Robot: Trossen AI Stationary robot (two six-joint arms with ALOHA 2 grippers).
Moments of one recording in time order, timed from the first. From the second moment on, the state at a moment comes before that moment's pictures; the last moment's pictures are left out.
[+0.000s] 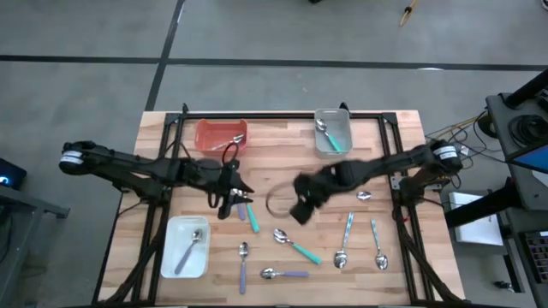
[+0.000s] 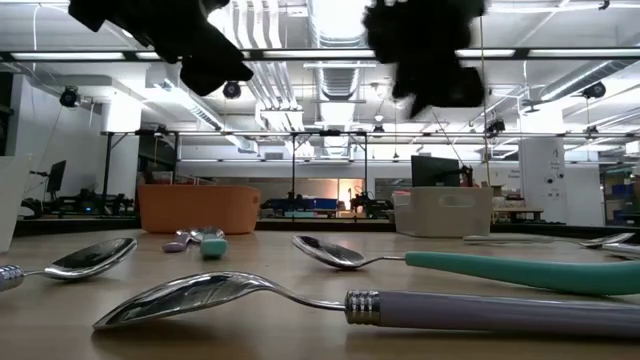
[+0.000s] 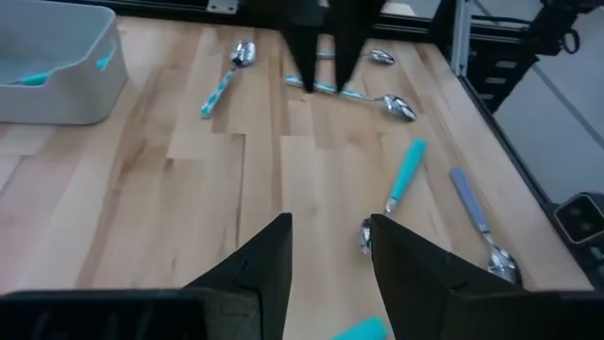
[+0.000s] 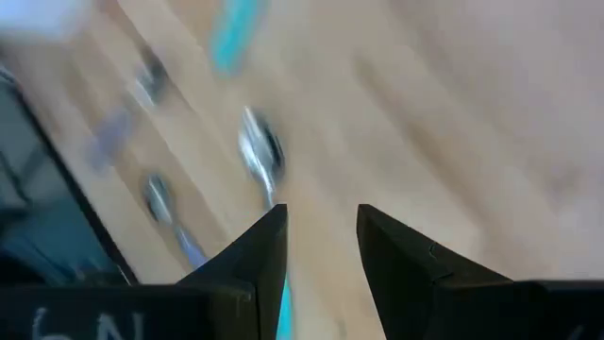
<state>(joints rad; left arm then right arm) -0.08 1.12 0.70 -0.07 0.06 -0.12 0.14 1.64 1.31 -0.75 -0.13 0.90</state>
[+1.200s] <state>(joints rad) -0.11 1.14 0.70 -0.07 0.06 -0.10 0.48 1.65 0.93 -0.91 -0.14 1.54</state>
